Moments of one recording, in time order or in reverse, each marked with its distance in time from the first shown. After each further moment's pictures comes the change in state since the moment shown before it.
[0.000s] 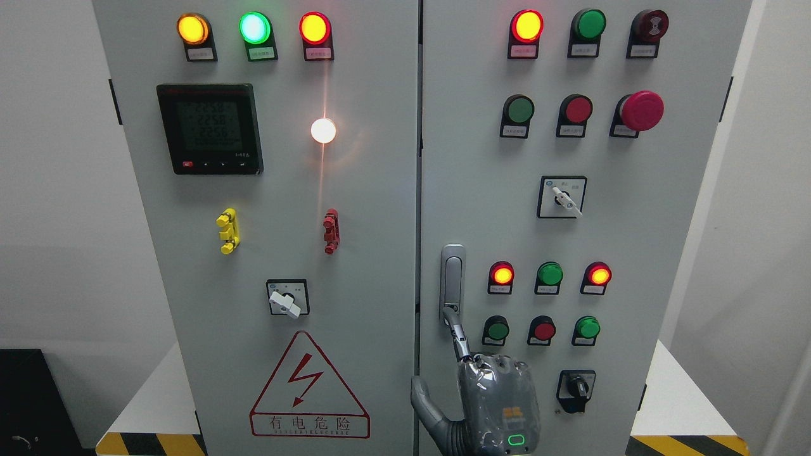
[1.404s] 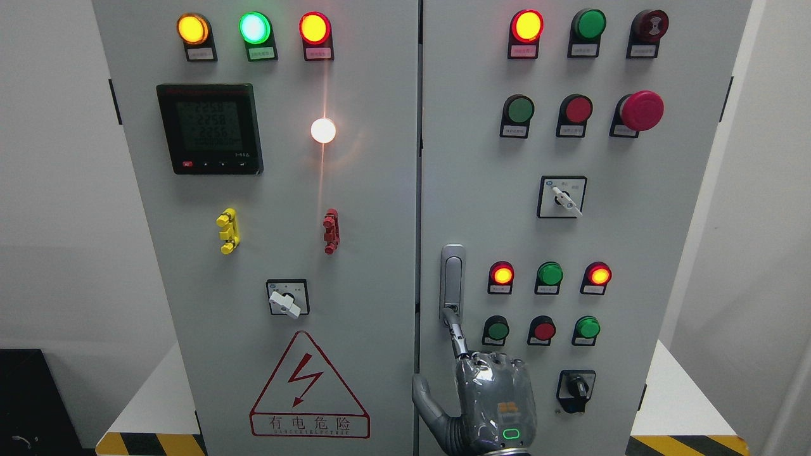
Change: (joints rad) left arm 0.000 0.000 0.000 0.000 0.000 0.000 0.000; right arm -0.023 0.000 -0.001 0.041 0.028 0.023 0.001
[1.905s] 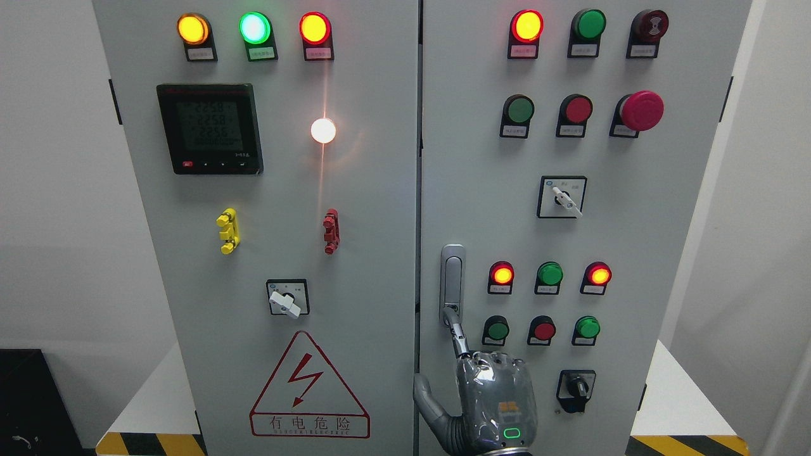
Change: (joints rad) left arm 0.000 0.000 0.000 0.000 0.000 0.000 0.000; right arm -0.002 0.000 -0.003 0.004 0.000 0.001 0.000
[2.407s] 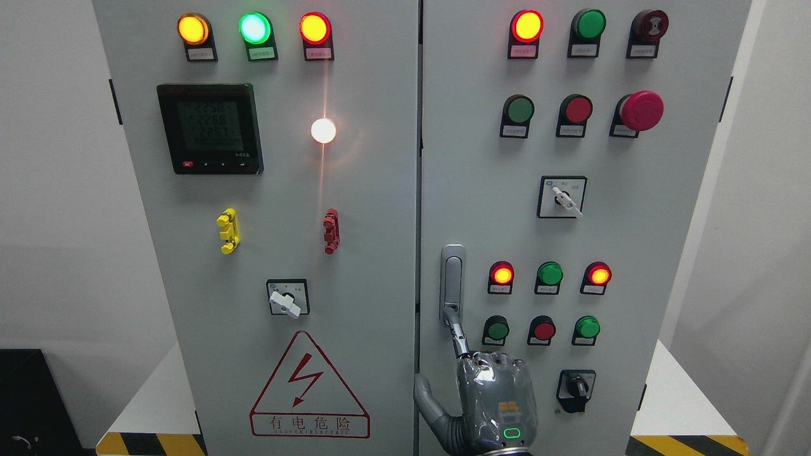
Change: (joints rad) left arm 0.000 0.000 0.000 0.000 0.000 0.000 0.000; right arm -0.001 0.000 -0.002 0.006 0.000 0.000 0.000
